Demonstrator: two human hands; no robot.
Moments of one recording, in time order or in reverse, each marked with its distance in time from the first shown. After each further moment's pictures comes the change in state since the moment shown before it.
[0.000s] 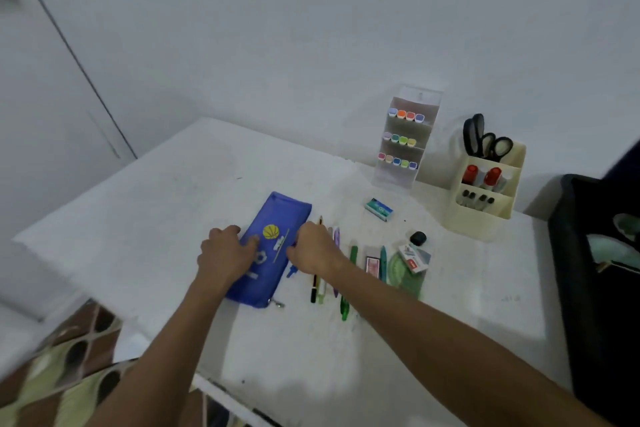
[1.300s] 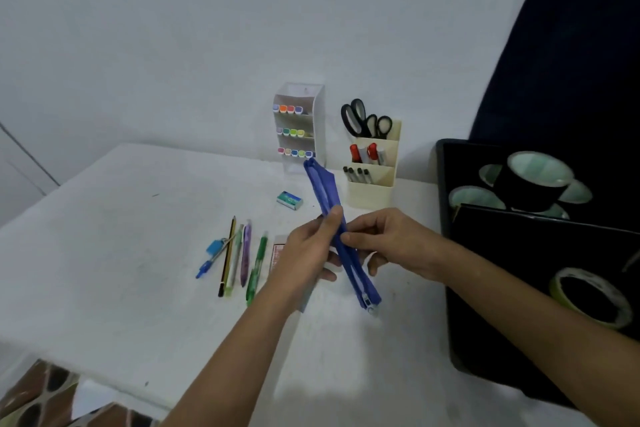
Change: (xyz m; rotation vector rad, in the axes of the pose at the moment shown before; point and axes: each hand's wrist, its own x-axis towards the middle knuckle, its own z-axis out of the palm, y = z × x) left_hand -0.199 0.216 0.047 -0.782 -0.533 0.244; right_hand -0.184 0.155 -0.169 0.639 -0.056 0.070
